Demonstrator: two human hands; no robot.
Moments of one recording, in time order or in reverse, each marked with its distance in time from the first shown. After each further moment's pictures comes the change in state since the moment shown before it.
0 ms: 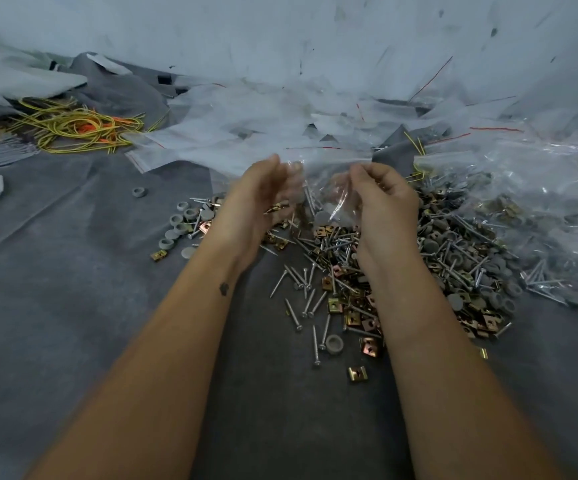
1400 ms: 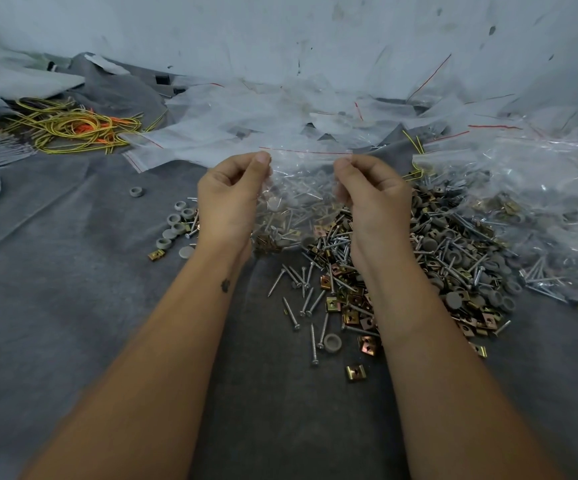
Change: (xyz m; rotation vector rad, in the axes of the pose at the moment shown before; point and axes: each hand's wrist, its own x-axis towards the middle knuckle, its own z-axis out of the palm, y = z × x) left_hand -0.001 0.001 0.003 0.031 0.374 0.289; right_hand -0.002 0.000 0.008 -0.001 -0.038 -0.098
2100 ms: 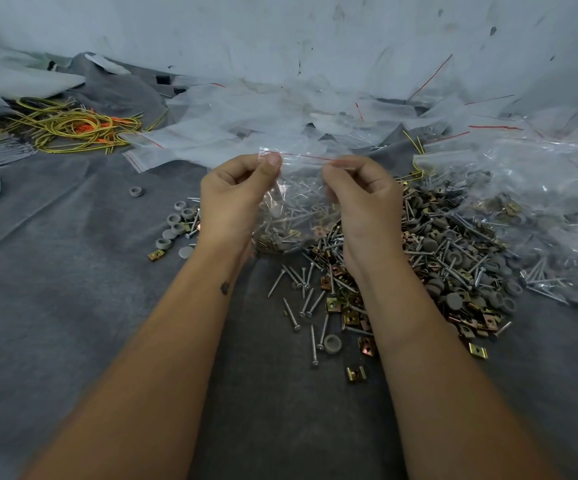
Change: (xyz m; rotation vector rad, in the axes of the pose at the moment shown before) left_hand -0.002 0.001 -0.001 -0.034 -0.103 -0.003; right_hand -0.005 0.002 0.007 -0.043 -0.044 -0.040
